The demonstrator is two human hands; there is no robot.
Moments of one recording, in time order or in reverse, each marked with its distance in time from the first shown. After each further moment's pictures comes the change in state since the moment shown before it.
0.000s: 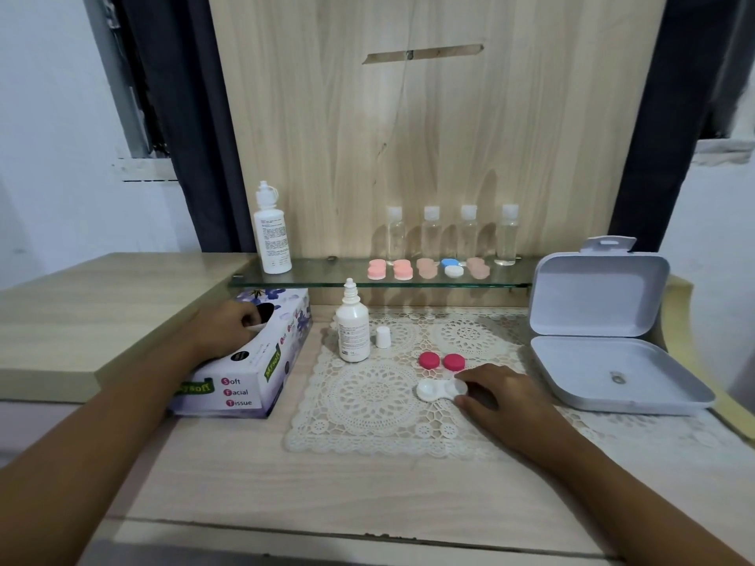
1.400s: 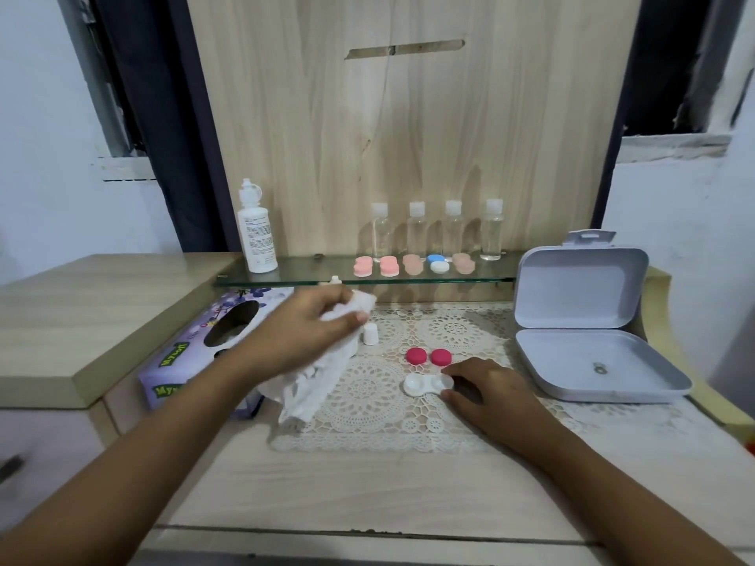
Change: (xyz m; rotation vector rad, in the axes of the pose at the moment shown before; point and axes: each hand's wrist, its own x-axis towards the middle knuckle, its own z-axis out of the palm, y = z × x) left_hand -0.073 0.128 -0.025 -0.706 -0.017 0.309; right_hand -0.001 -0.004 -0.002 0.017 0.001 0.012
